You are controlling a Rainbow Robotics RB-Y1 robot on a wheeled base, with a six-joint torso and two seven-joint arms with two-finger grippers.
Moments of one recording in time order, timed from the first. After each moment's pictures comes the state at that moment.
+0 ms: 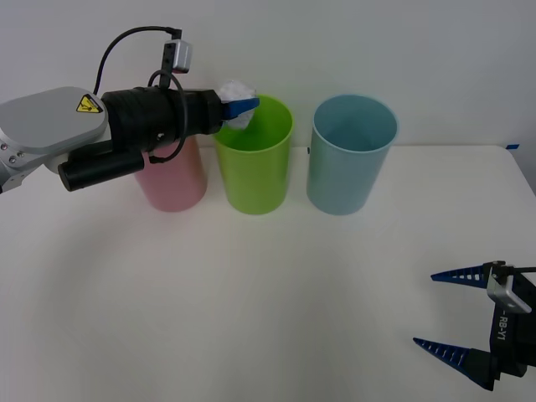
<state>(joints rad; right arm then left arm) 0.27 -0.46 -0.42 -2.08 1.71 -1.46 -0.32 -1.04 0.94 -1.05 -1.38 -0.86 -0.18 0.97</state>
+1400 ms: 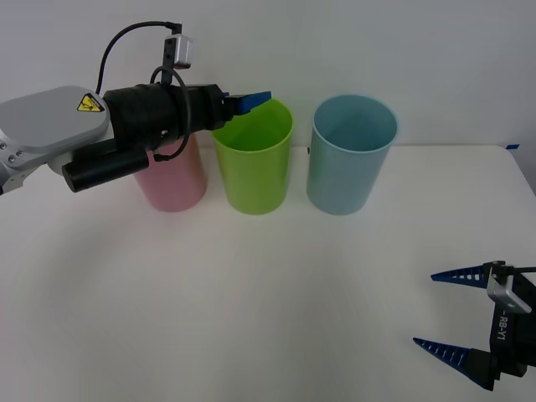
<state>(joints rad) 0.27 -0.46 -0.42 -2.08 1.71 -1.46 -0.32 -1.04 0.94 -1.04 -1.43 -0.83 -0.14 0.95</state>
